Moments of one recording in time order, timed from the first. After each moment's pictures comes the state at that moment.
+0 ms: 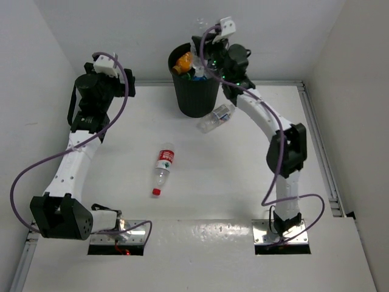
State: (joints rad) left arm -0.03 1.27 1.23 0.05 0.09 0.08; right arm 0.43 2.02 1.91 0.44 -0.06 0.05
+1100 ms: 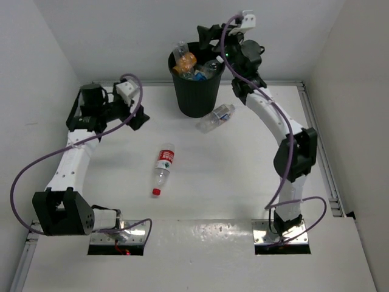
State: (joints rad) left arm 0.07 1.27 1.19 -0.34 0.71 0.47; right arm 0.40 2.02 1.88 0.50 0.03 0.21
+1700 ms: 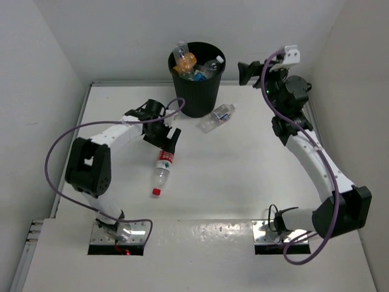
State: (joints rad) left arm -0.34 1.68 1.23 -0.66 0.27 0.15; right arm 0.24 1.34 1.19 0.39 0.00 0.12
